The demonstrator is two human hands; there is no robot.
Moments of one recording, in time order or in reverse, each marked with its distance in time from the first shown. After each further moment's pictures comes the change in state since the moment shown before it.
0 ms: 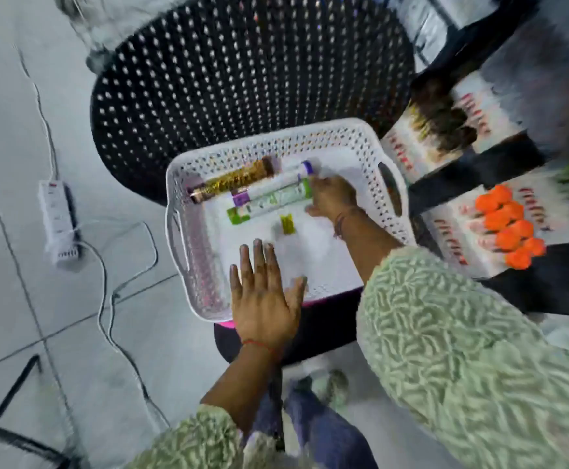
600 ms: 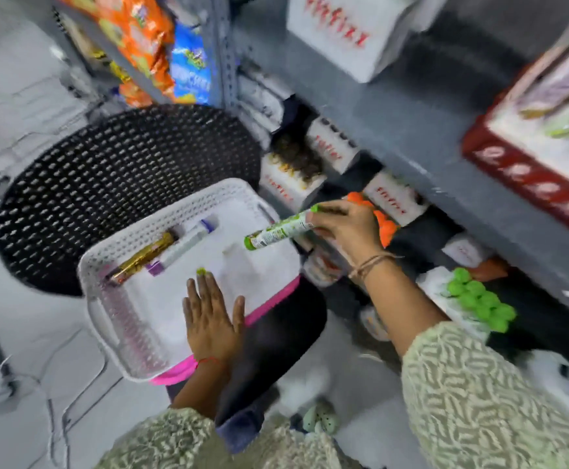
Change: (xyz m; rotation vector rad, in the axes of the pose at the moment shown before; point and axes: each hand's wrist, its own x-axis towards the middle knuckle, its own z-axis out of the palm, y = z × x) left_hand 0.004 0.017 -0.005 -0.108 -0.080 0.090; right_hand -0.140 0.030 -0.143 0.606 0.379 -0.036
